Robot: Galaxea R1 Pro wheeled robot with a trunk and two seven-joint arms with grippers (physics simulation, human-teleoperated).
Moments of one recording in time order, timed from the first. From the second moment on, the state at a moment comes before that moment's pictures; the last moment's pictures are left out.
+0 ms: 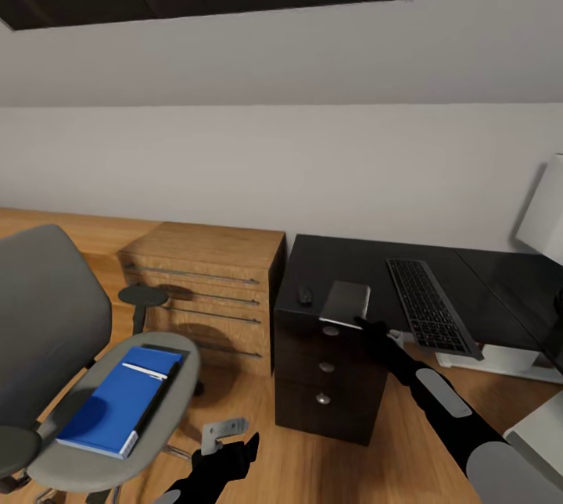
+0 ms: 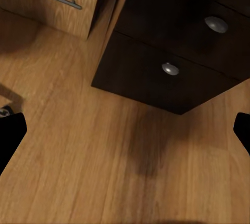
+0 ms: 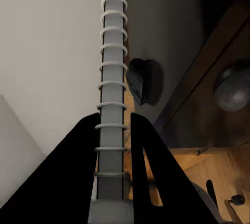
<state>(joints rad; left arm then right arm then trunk) 0.01 0.00 -0.39 -1.44 0.51 0.39 0.32 -0.60 -0.19 0.25 -0.69 -1.65 0.34 0.31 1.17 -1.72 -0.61</state>
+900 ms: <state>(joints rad) 0.01 0.00 -0.39 -1.44 0.51 0.39 0.32 -0.60 -0.20 0.25 -0.69 -1.68 0.33 0.31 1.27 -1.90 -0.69</state>
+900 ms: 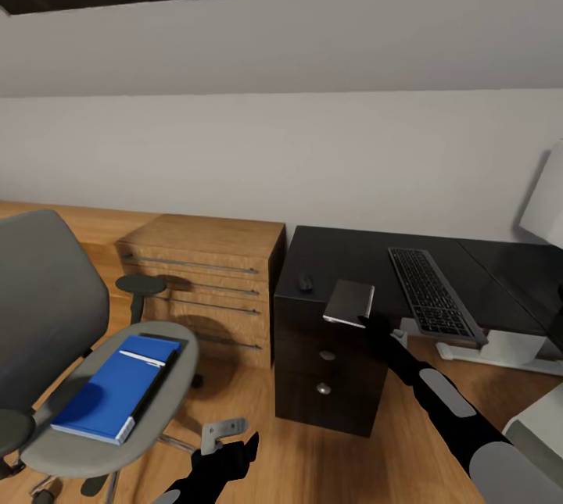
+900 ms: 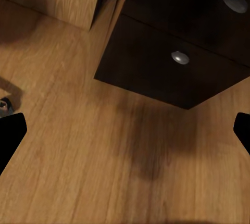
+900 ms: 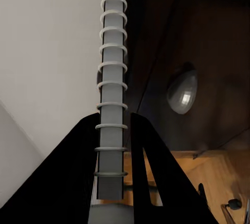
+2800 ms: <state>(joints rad) 0.01 0.00 -0.41 -1.44 0.51 0.39 0.32 -0.60 -0.20 0.25 -0.69 -1.69 0.33 0.31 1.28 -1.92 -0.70</state>
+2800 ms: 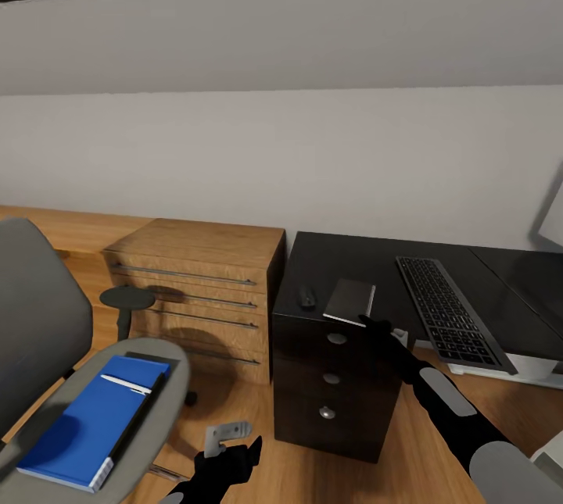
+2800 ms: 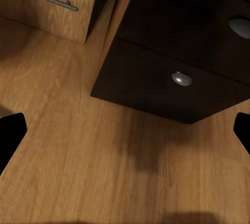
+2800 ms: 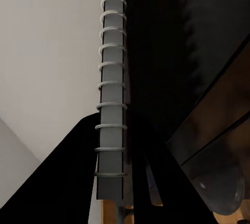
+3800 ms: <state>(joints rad) 0.01 0.00 -0.41 -1.44 0.51 0.39 0.32 -0.60 -0.20 0.25 -0.69 -1.69 0.33 0.31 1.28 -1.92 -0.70</state>
